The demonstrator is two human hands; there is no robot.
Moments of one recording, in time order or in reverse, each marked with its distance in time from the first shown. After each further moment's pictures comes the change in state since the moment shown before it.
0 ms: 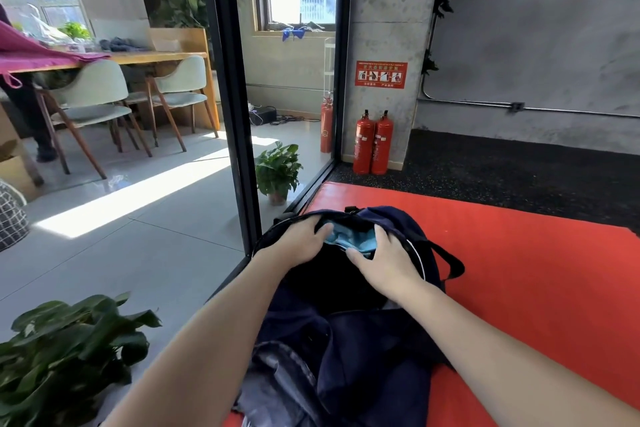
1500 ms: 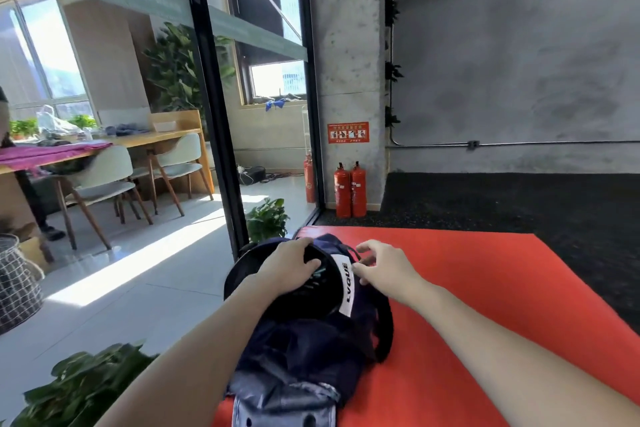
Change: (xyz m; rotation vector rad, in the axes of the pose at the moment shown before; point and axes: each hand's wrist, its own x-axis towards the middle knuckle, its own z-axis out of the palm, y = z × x) left_hand -0.161 0.130 -0.049 0.218 0.107 0.142; right_hand -0.152 -0.001 -0.155 0.237 0.008 -0.151
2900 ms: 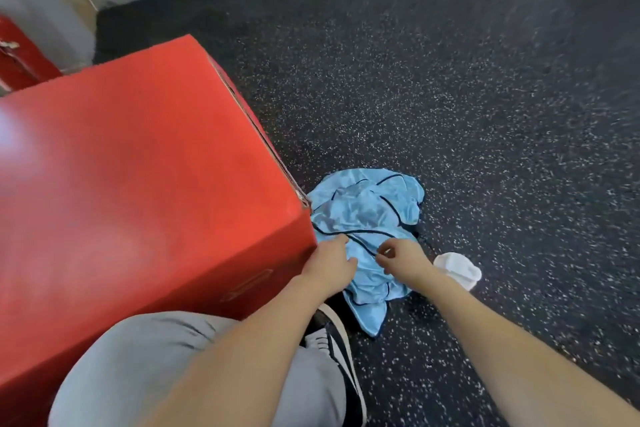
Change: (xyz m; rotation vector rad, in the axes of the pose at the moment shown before) left_hand -0.209 0.491 0.558 -0.090 -0.846 0.343; right_hand -0.469 0.568 -0.200 -0.012 0.180 0.954
